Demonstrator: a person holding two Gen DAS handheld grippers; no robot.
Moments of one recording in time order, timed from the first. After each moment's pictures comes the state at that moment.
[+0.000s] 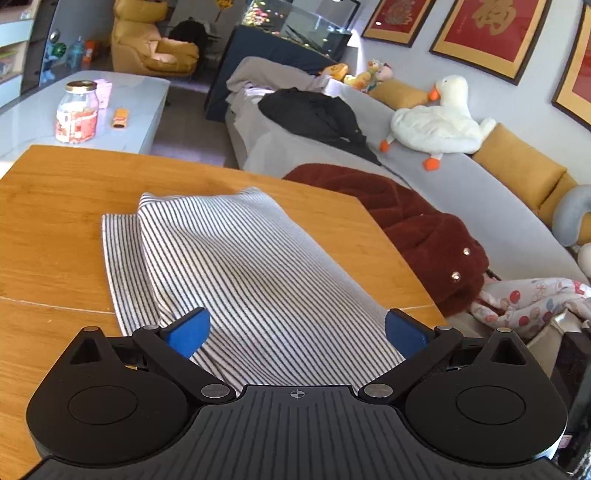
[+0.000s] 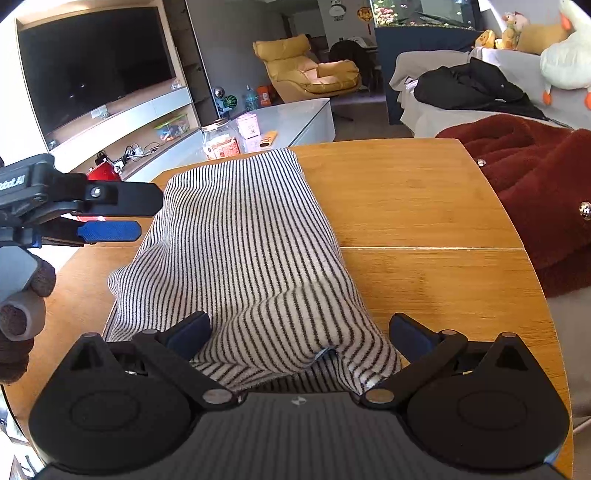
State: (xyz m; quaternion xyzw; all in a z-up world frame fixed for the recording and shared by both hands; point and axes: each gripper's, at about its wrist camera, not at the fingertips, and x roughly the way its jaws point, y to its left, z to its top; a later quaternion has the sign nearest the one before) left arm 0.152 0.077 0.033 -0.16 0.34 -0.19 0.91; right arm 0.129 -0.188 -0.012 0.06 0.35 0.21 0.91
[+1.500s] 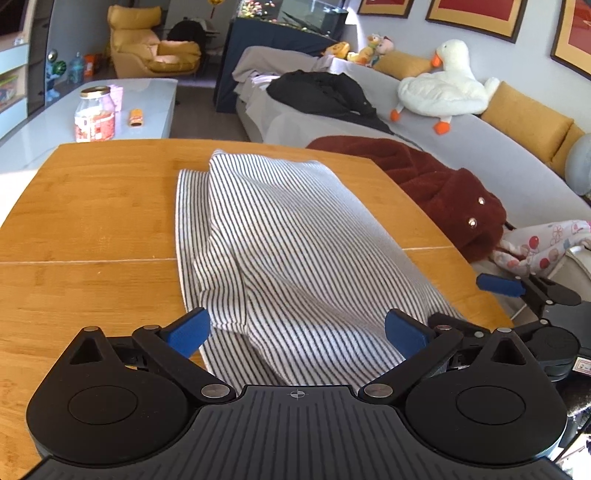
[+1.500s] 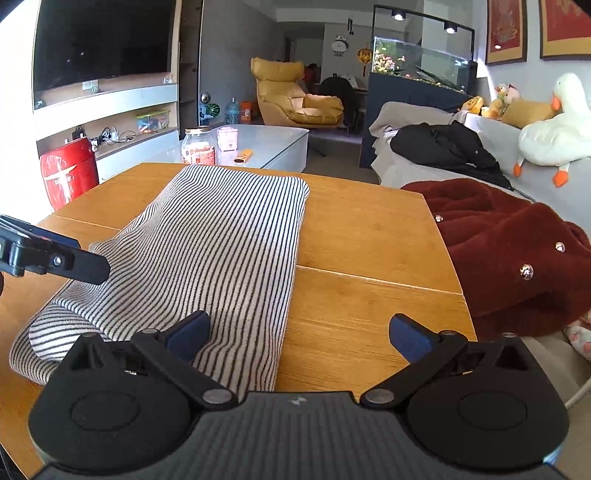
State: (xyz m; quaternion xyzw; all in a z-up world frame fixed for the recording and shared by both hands) left arm 0.108 0.084 0.019 -0.07 0.37 -0.15 0.91; right arm 0.088 -0.174 -0.002 -0.08 0.29 0.14 0.94
